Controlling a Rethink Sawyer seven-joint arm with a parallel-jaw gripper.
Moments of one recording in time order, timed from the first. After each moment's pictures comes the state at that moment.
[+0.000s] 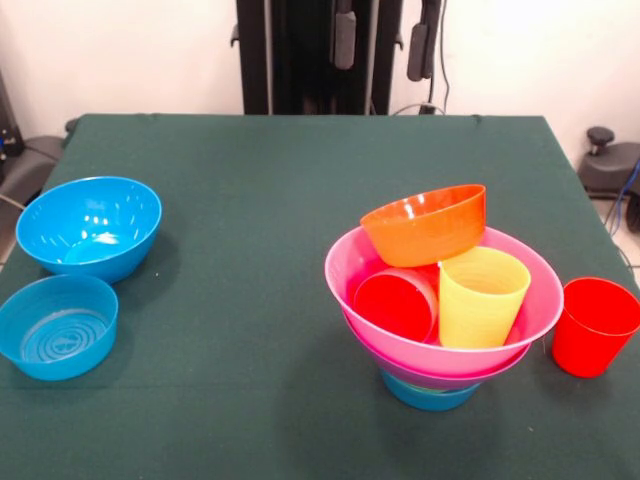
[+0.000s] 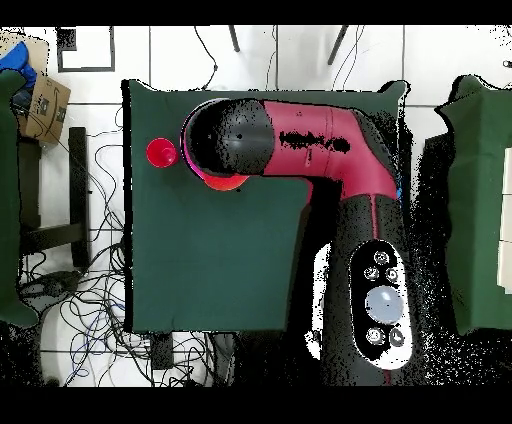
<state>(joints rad) -0.28 -0.86 0.16 1.37 -0.14 0.84 2.17</state>
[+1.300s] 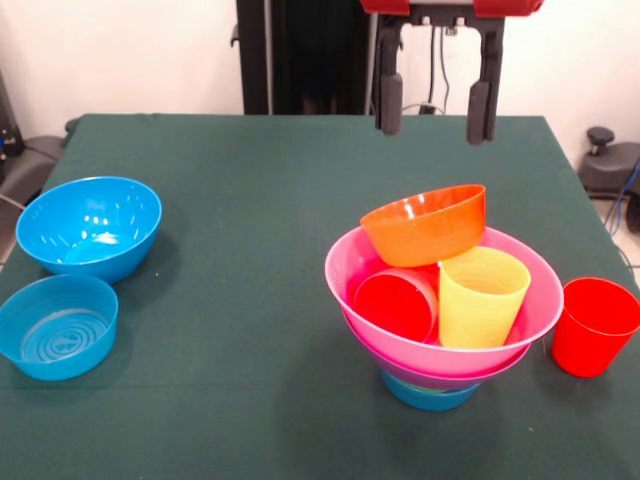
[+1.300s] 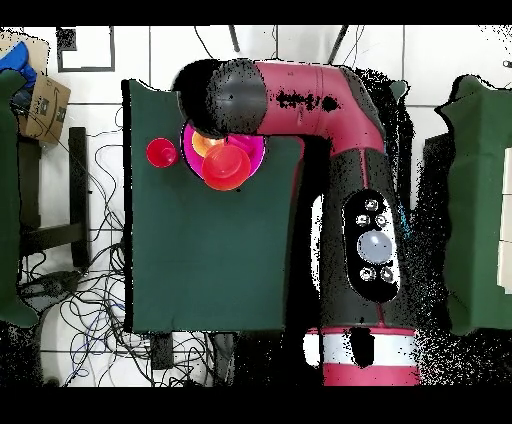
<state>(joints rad) -0.29 -0.73 0.24 1.19 -0.15 0.84 2.17</state>
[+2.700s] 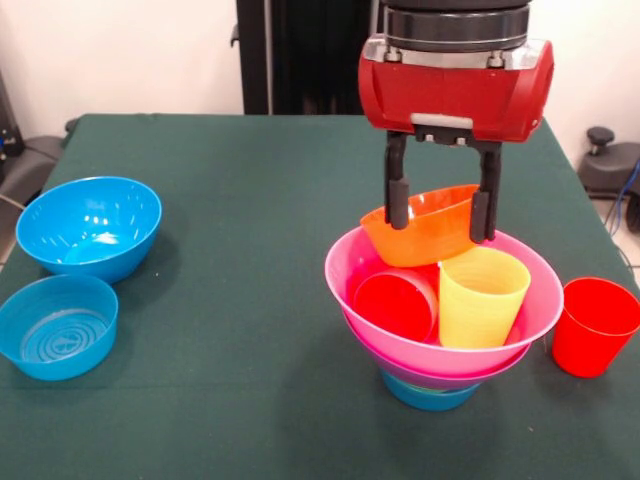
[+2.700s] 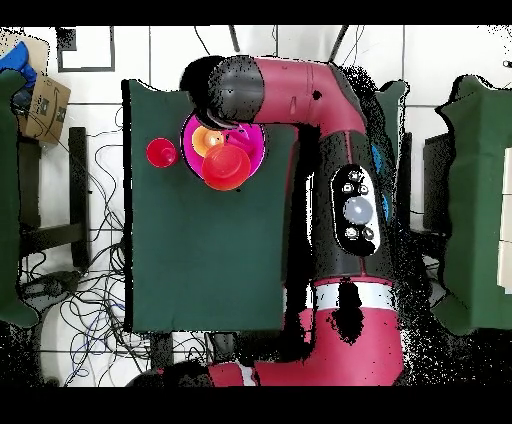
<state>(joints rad) -0.27 -0.60 0.24 1.10 -0.16 0.84 2.17</state>
